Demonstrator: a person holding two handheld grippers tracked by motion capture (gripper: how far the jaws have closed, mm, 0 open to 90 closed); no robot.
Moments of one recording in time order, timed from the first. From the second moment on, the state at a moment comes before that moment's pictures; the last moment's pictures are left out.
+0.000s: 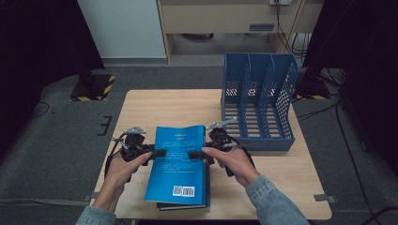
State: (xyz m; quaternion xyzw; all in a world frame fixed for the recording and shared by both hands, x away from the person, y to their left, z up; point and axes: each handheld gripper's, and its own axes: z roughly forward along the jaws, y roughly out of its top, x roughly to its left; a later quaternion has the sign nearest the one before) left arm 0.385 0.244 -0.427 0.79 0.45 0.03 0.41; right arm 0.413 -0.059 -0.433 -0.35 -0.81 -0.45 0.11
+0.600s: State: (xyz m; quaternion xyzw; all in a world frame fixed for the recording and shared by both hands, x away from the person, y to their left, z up) left arm 0.394 0.245 -0.381 0.80 0.42 0.07 0.43; right arm 0.428 -0.055 -0.380 -0.32 -0.83 -0.45 0.06
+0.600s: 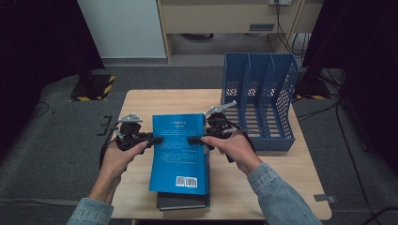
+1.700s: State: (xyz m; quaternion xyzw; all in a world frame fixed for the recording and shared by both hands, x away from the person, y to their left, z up) left arm 0.410 0.257 -0.343 0.80 0.41 0.10 0.42; right arm 0.445 -0.040 -0.334 -0.29 -0.84 -0.45 0.00
